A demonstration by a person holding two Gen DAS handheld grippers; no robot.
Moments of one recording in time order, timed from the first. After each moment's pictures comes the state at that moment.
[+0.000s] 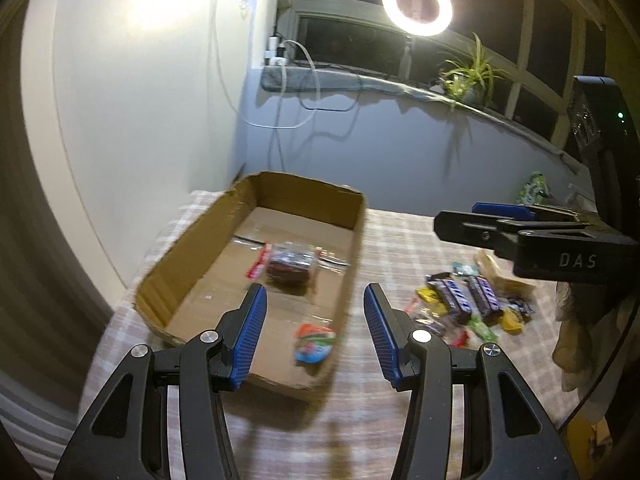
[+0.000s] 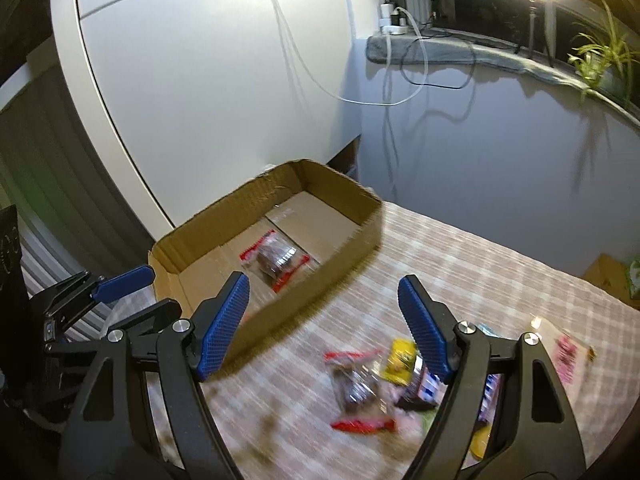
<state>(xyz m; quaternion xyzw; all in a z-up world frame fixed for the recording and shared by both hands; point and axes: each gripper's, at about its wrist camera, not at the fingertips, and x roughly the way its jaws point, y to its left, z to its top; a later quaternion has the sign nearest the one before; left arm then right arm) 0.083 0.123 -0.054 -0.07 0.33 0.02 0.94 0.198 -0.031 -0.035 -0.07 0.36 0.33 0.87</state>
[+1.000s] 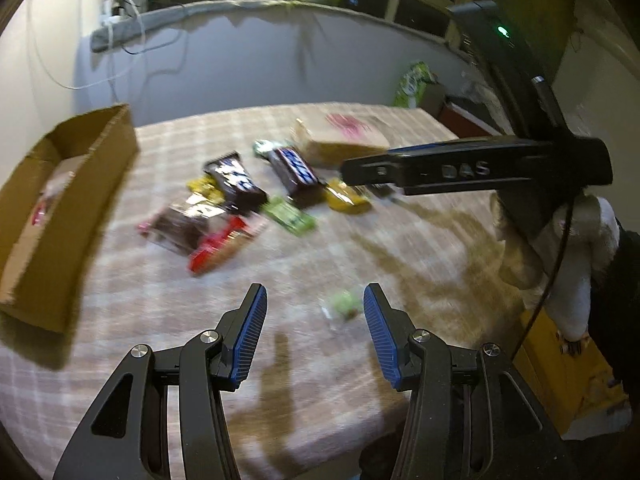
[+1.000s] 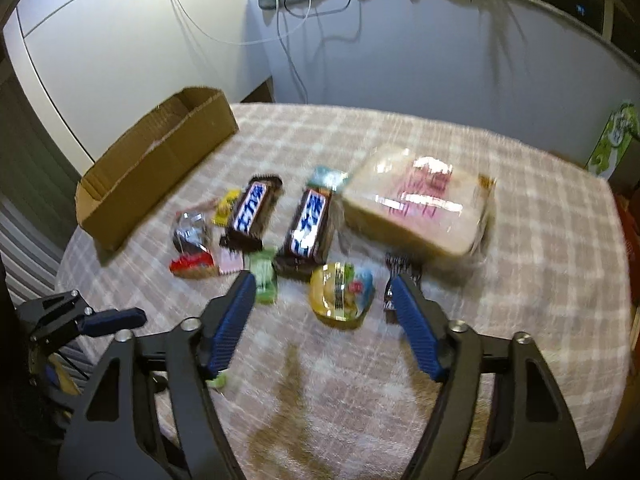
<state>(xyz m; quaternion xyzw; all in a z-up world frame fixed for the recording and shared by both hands) 0.072 -0.049 -0.117 0.00 0.43 -0.18 0.88 0.189 -0.204 -0.114 -0.04 0.45 0.25 0.86</state>
